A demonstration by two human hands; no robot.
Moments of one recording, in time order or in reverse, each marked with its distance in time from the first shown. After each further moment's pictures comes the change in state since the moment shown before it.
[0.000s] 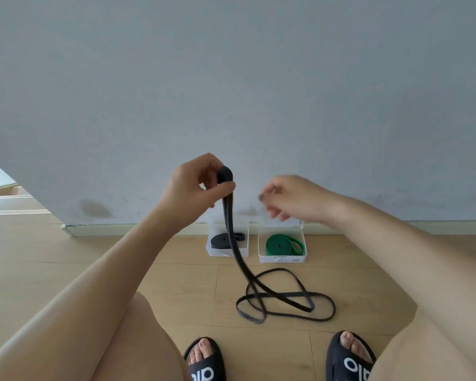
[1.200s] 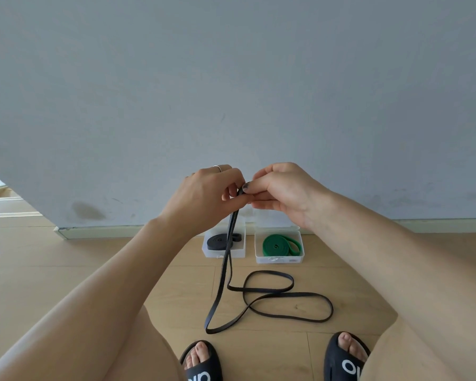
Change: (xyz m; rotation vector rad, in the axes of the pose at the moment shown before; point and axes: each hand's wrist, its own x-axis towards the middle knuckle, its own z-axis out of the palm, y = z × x) left_hand 0.012 -0.002 0.027 0.471 -0.068 0.331; right_hand 0.006 -0.029 0.007 0.773 0.173 0.161
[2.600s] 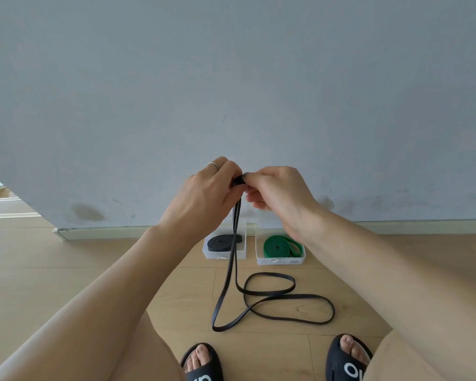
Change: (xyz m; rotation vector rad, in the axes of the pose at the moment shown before) left_hand -0.002 0.002 -0.001 0.051 0.125 0.071; right_hand -0.002 0.008 0.016 -0.113 0.139 -0.137
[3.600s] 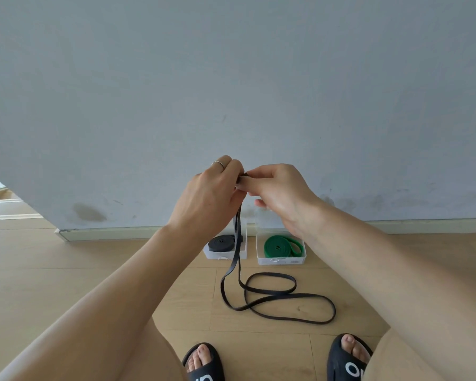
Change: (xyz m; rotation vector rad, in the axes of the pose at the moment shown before) left_hand 0.004 0.010 0.006 0.108 0.021 -0.030; right_hand 0.003 0.002 -0.002 -0.002 -0.049 -0.049
